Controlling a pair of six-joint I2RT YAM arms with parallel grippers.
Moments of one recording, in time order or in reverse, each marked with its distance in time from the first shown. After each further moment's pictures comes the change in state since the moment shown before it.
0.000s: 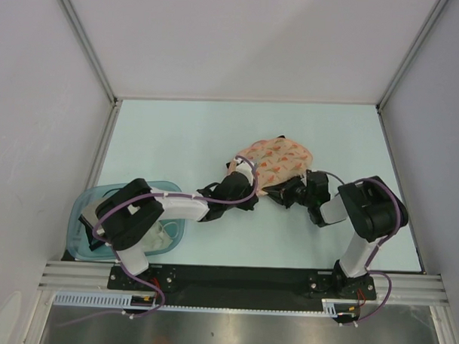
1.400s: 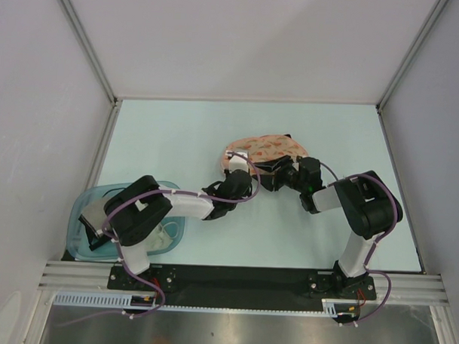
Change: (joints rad) left arm -0.002 0.067 0.039 0.093 -0.443 0.024; right arm 0.058 0.044 0.184 0.039 -0.015 0.273
